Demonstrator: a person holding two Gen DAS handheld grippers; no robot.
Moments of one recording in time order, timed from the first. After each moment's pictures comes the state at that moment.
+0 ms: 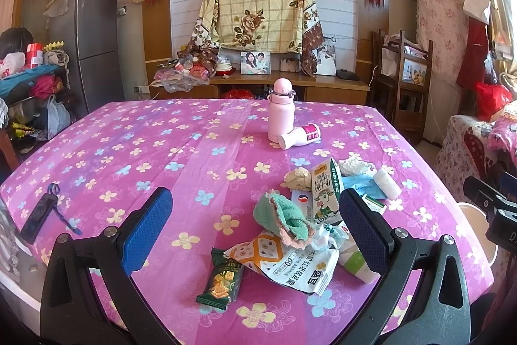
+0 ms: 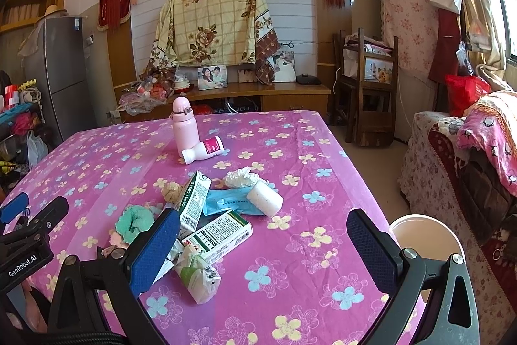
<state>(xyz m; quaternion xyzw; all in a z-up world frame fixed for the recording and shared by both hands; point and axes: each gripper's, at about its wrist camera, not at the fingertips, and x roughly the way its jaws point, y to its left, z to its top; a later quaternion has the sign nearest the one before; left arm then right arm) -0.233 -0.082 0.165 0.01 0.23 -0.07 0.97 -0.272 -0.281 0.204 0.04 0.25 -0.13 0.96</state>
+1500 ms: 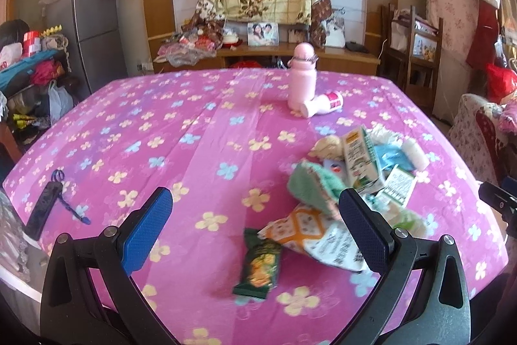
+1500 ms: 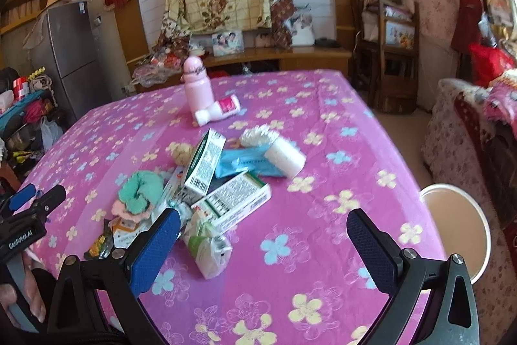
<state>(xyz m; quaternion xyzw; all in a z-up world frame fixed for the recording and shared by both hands) -0.211 -0.032 0.149 0.02 0.31 -0.06 0.95 -0.247 -0.287 0.164 0.07 0.33 -0.07 0.94</state>
